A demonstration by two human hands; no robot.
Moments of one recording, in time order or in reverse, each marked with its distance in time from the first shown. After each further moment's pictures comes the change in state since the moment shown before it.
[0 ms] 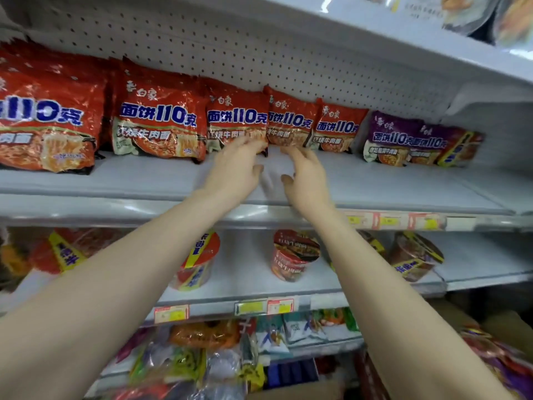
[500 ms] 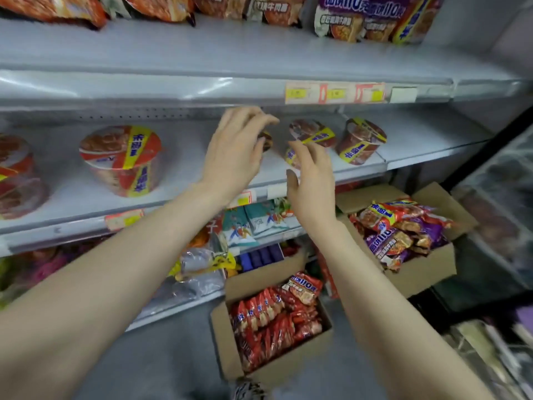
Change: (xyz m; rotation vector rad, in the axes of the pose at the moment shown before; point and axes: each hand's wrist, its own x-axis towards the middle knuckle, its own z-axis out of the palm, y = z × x) left_hand -0.143 0.069 0.093 -0.218 0.035 0.269; right_hand -0.227 0.072 -0.006 -0.163 0.115 0.197
